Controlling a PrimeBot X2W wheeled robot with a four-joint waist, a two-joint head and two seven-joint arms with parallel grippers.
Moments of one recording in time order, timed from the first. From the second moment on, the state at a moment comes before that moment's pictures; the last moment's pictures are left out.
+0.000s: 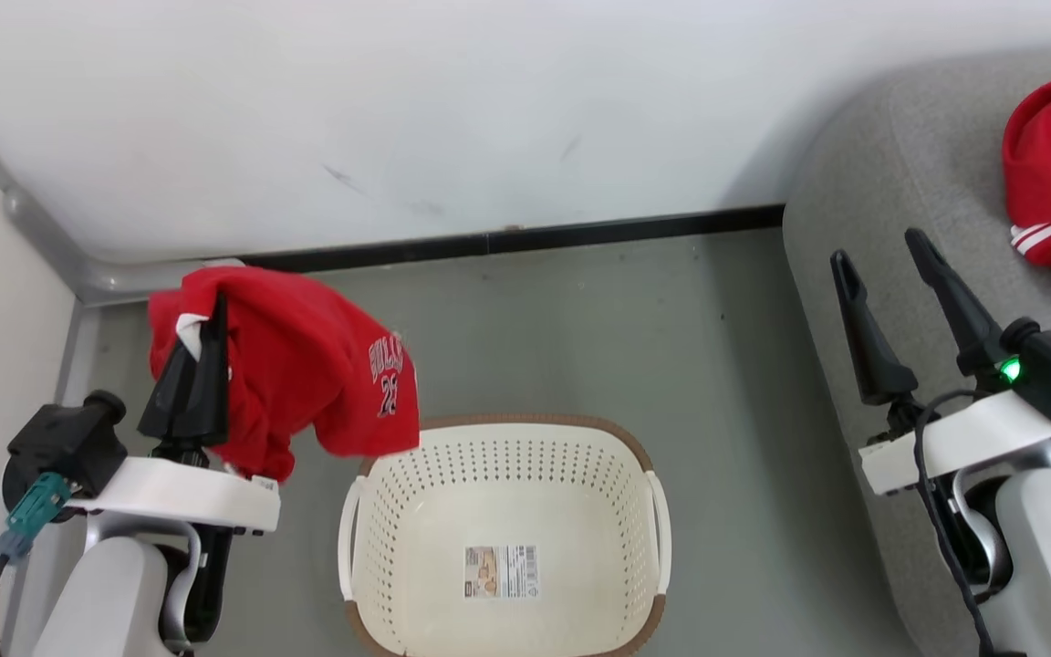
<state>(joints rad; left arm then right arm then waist) -0.31 0.13 -0.12 0.15 -0.45 -0.02 -0.25 -0.30 -0.16 0.08 0.08 0.17 0.12 -0.26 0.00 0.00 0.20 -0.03</state>
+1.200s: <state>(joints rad) -0.11 0.20 -0.07 -0.11 -0.43 0.03 -0.20 -0.16 -0.14 0.18 0.11 0.21 0.12 -0.26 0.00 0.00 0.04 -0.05</state>
